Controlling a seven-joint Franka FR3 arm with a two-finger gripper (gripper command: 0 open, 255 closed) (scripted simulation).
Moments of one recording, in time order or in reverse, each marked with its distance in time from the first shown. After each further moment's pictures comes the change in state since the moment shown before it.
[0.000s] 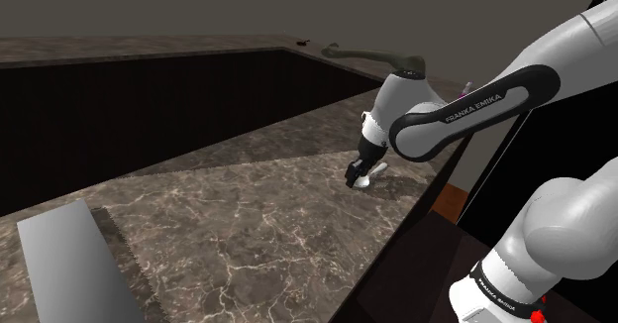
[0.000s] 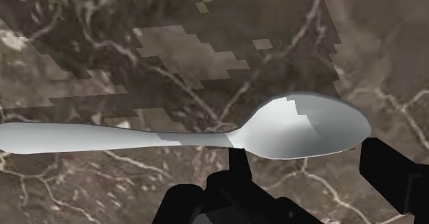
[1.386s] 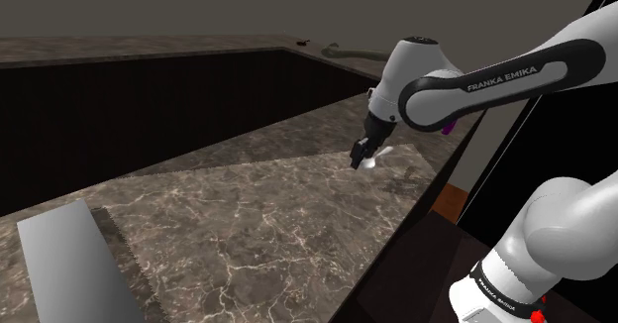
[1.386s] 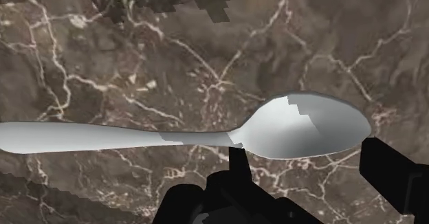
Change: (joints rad) arm 0.012 -0.133 -0.016 0.088 0.018 -0.221 -0.021
